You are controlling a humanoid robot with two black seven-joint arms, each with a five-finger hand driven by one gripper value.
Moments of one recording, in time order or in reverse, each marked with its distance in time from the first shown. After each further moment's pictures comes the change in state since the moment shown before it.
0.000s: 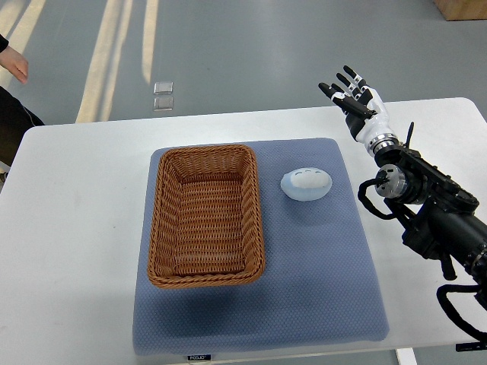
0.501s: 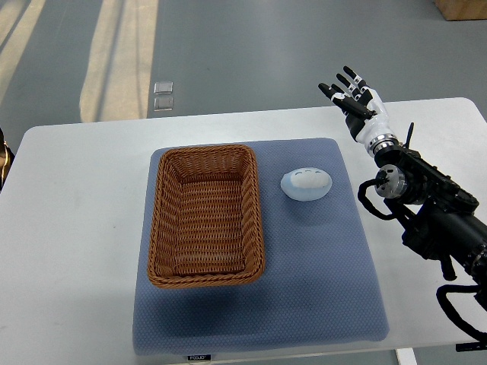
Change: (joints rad) left arm 0.001 0.000 0.007 0.007 0.000 0.000 -0.001; right arm -0.001 0.001 0.000 -0.002 0.000 0.002 0.000
